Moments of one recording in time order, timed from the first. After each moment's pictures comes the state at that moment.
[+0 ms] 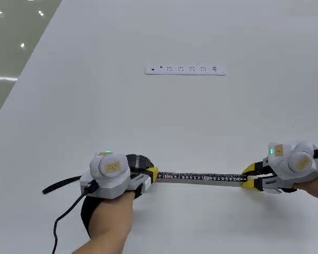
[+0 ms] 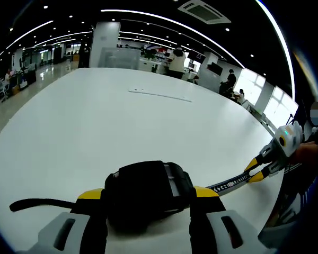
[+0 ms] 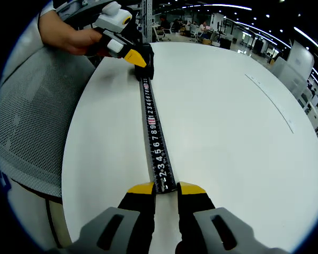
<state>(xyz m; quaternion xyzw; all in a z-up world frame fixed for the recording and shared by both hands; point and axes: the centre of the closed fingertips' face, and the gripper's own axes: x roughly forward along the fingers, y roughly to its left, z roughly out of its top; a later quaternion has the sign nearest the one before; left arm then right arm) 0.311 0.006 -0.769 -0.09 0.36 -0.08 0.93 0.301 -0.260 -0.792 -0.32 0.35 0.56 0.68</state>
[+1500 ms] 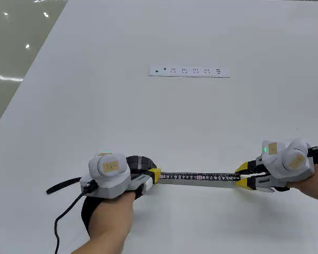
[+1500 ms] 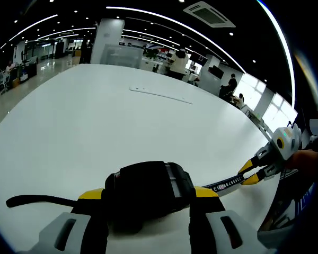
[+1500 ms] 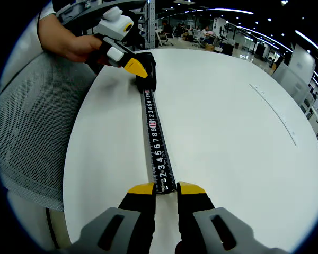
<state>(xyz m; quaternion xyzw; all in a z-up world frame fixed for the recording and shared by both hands) 0.310 0.008 -0.768 -0.11 0.36 -0.09 0.92 0.306 -0.231 -0.785 -0.31 0.33 0.57 0.68</state>
